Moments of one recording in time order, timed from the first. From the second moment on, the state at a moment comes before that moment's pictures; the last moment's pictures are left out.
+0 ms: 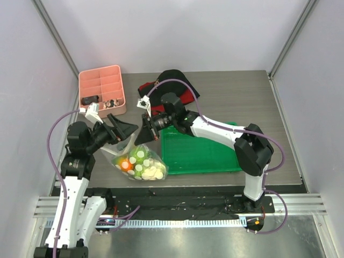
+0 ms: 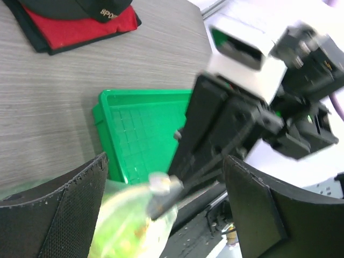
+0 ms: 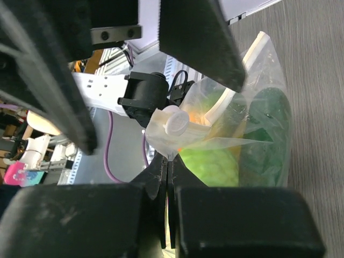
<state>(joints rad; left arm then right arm) -0.04 0.65 0.75 -0.35 0.59 -0.70 0.85 1.87 1.42 0.17 -1.03 0.41</state>
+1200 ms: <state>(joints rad) -0.04 0.55 0.91 -0.71 0.24 -1.22 1.00 1.73 1.43 -0.08 -0.45 0.10</state>
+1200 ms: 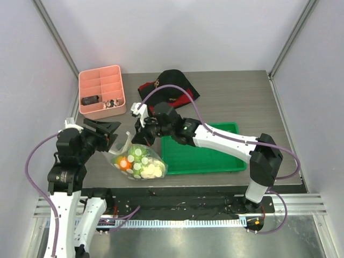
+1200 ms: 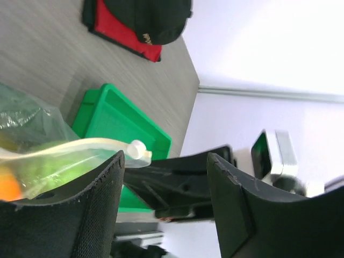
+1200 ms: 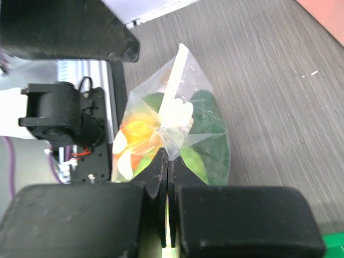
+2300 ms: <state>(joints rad) -0.21 0.91 1.05 -1.04 0.23 -1.50 1.14 1.71 1.48 -0.22 -0.21 -0.15</state>
